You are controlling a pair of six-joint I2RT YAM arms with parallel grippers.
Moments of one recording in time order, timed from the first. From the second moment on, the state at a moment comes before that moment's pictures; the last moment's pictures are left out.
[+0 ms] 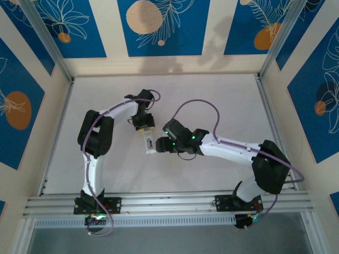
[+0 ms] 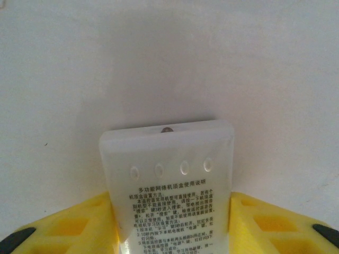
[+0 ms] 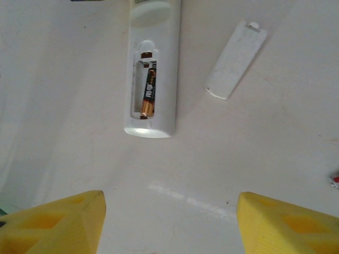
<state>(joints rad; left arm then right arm) -0.46 2.09 1.56 -0.86 0.07 -0.60 0.94 1.52 1.03 -0.46 0.01 0.79</state>
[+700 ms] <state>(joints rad) -0.45 2.10 1.57 -0.87 0.08 -0.60 0.98 1.81 1.19 -0.42 0.00 0.78</state>
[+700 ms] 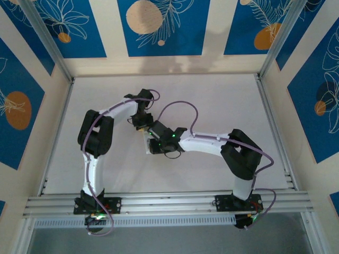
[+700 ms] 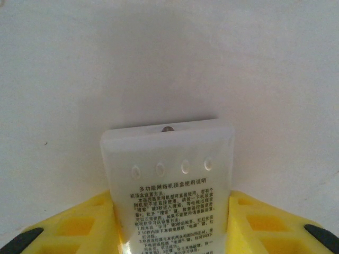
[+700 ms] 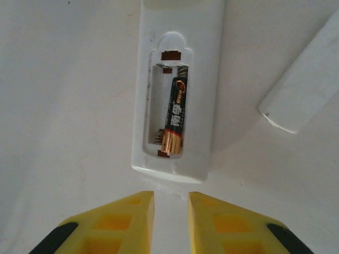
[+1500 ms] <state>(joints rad) -0.45 2.10 1.57 -0.88 0.10 -0.60 0.98 1.92 1.28 -0.42 0.05 0.76</state>
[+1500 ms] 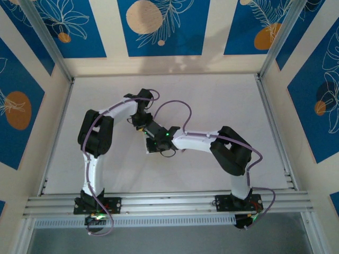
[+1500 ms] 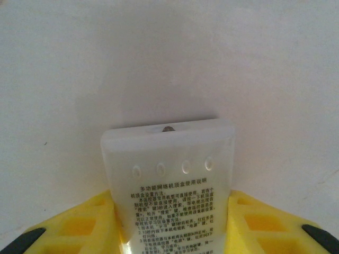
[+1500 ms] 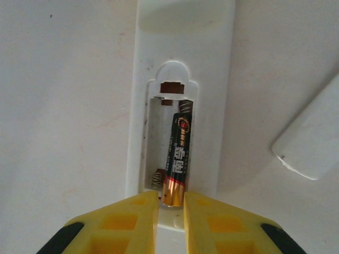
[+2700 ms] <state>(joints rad) -0.45 2.11 1.58 -0.88 0.10 -0.60 1.00 2.00 1.41 -0.54 0.14 0.73</state>
